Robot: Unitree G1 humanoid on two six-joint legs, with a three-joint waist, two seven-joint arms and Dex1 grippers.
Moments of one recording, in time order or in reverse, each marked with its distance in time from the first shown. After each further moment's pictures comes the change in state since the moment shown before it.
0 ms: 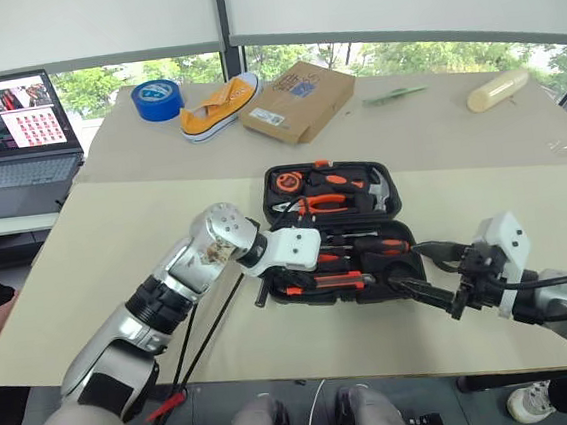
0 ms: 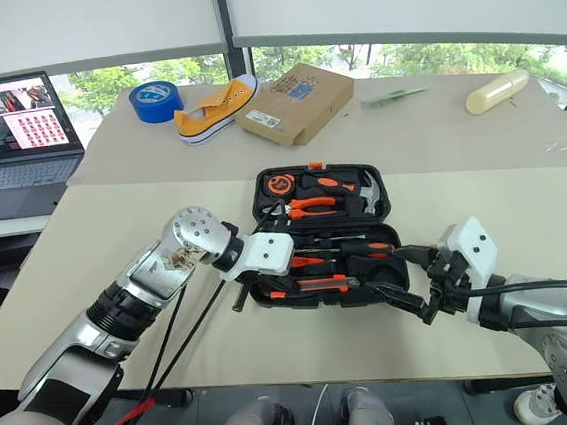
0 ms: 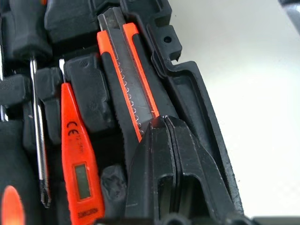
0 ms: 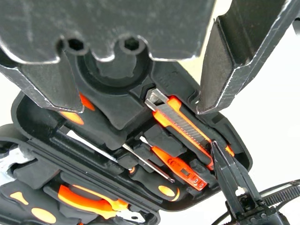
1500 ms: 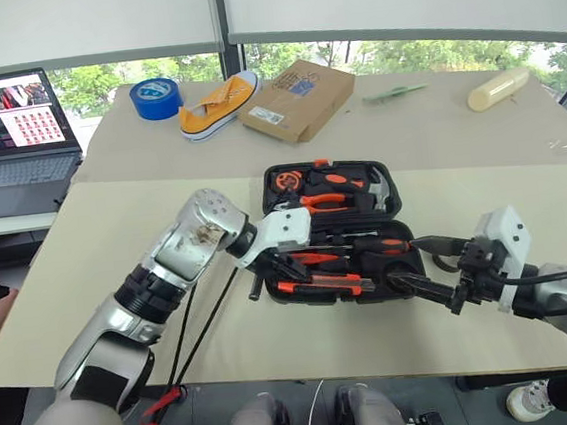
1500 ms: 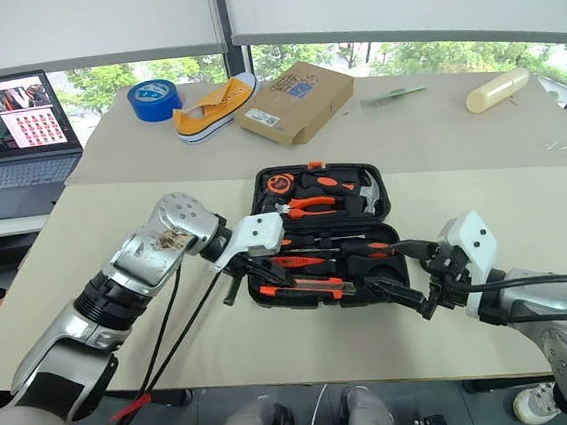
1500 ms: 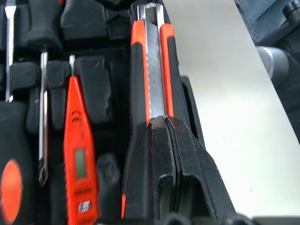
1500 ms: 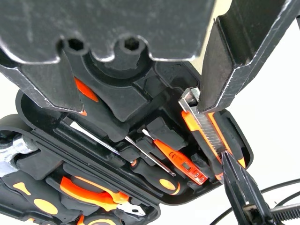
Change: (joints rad) left arm -0.049 0.001 0.053 -0.024 -0.153 0.286 -0.073; right arm -0.038 -0.002 0.001 0.017 -0.001 0.000 0.014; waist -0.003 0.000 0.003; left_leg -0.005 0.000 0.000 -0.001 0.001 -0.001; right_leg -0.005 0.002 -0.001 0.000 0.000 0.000
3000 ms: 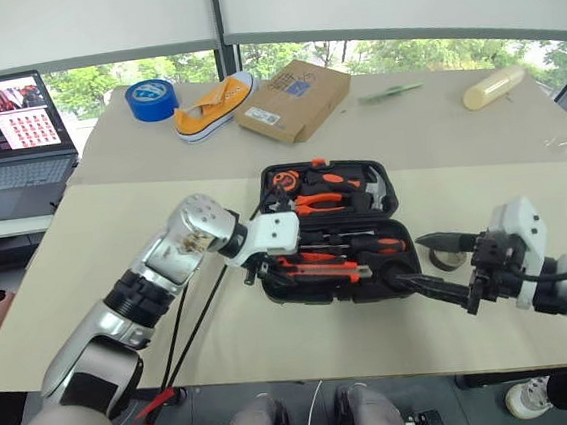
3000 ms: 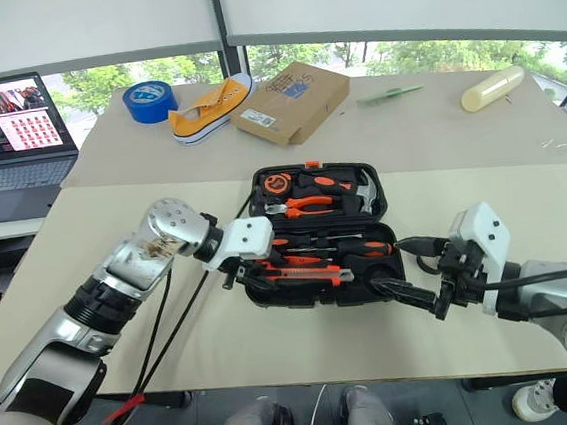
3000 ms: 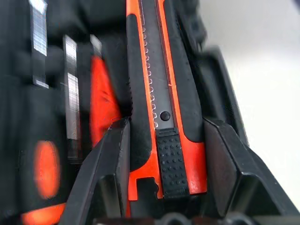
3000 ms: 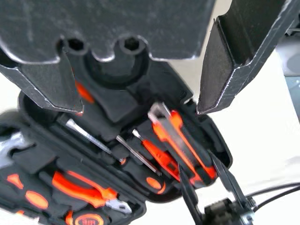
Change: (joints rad) left arm 0.030 0.086 -0.021 0.054 0.035 -0.254 0.054; right arm 0.012 -0.054 -0.062 -0.035 0.060 0.043 0.044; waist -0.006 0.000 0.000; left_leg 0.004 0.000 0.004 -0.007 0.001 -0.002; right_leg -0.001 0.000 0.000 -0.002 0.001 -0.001
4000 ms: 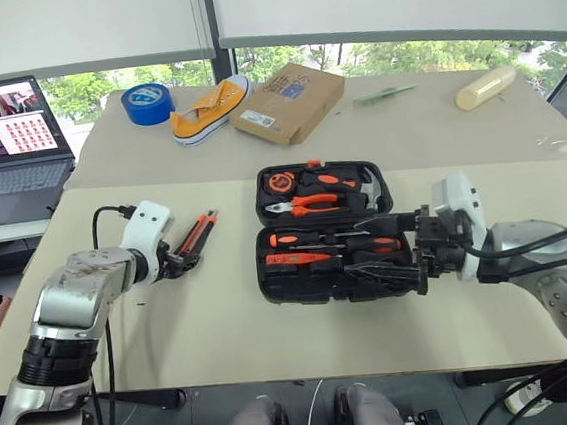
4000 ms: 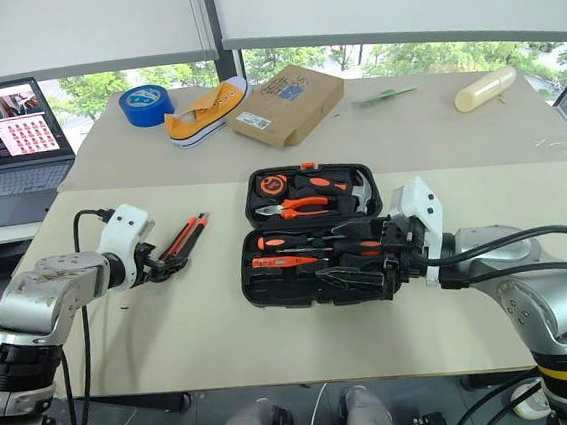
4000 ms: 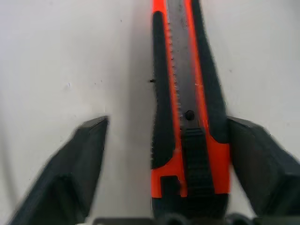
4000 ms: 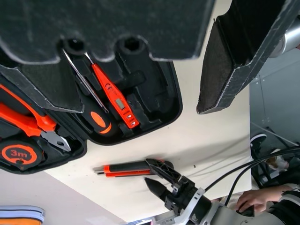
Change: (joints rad) left arm 0.381 0.159 0.520 -0.224 -0.220 0.731 0.853; right arm -0.345 0.051 0.259 0.070 0.039 0.018 0.060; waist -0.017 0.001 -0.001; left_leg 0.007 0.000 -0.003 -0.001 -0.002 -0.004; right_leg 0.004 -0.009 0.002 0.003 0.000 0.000
